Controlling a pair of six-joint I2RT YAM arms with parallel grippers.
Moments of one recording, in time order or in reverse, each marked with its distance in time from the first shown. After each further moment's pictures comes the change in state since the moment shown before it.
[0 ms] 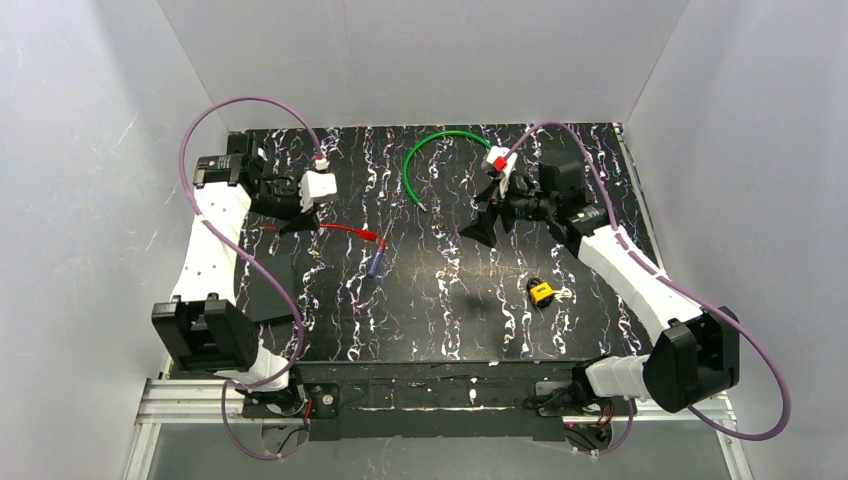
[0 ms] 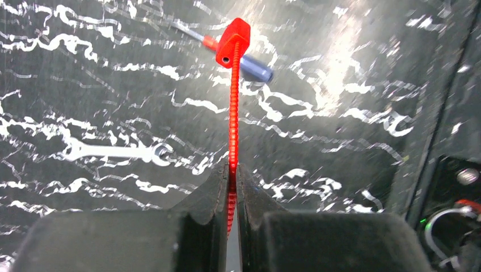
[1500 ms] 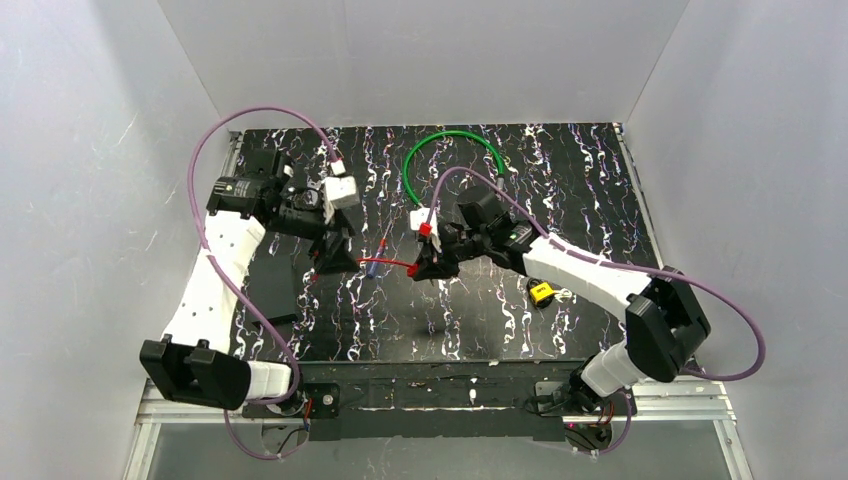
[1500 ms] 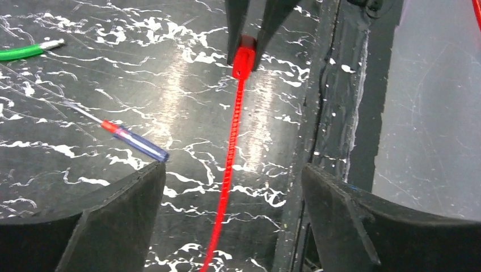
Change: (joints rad) left arm -0.198 -0.173 -0.080 0.017 0.264 -0.481; right arm 0.393 0.195 -0.027 0.098 -0.010 -0.182
